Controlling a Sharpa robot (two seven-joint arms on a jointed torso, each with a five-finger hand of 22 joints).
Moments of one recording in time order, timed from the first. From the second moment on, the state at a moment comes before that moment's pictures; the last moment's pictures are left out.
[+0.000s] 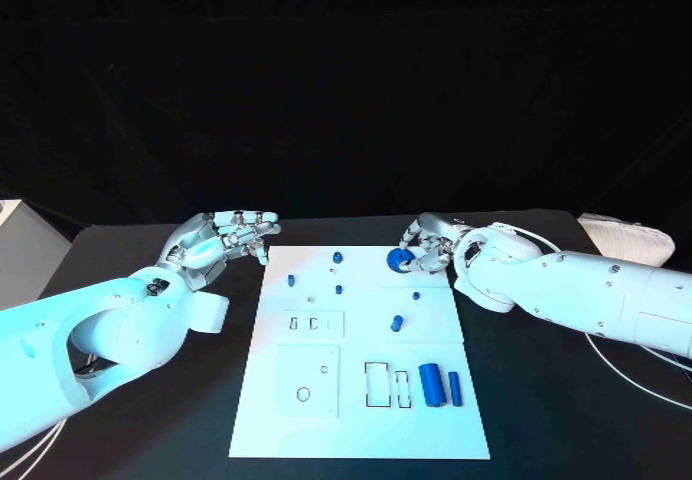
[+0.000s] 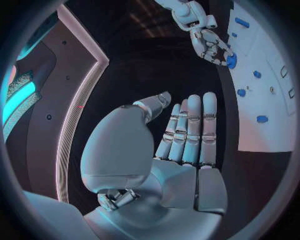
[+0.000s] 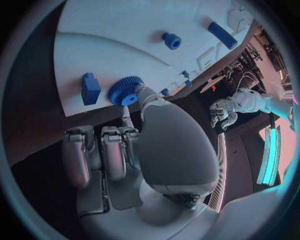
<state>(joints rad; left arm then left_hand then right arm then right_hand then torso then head) 1.20 -0.99 -0.02 1.69 -0.03 -0.32 0.42 1.32 -0.19 0.61 0.00 0.07 0.95 0.20 0.18 0.17 1.14 0.13 0.08 0.07 0.99 0.07 0.95 0.58 0.17 0.89 0.16 1.01 0.62 1.29 -0.73 -0.16 1.31 -1.28 -0.37 -0.22 1.45 -0.22 0.18 0.27 0.23 0.92 0.16 0.16 0.37 1.47 0.08 1.57 1.31 1.46 0.01 1.56 1.31 0.02 1.46 0.11 1.55 1.31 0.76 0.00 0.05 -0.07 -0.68</state>
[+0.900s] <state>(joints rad) 1.20 -0.99 -0.02 1.69 -0.04 -0.32 0.42 1.32 -0.19 0.61 0.00 0.07 0.95 0.20 0.18 0.17 1.14 0.13 0.08 0.07 0.99 0.07 0.95 0.58 0.17 0.89 0.16 1.01 0.62 1.29 -0.71 -0.16 1.30 -1.33 -0.36 -0.24 1.48 -0.20 0.26 0.27 0.29 0.96 0.15 0.17 0.36 1.47 0.08 1.57 1.31 1.46 0.01 1.56 1.31 0.02 1.46 0.11 1.55 1.31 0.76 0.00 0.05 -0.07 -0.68</state>
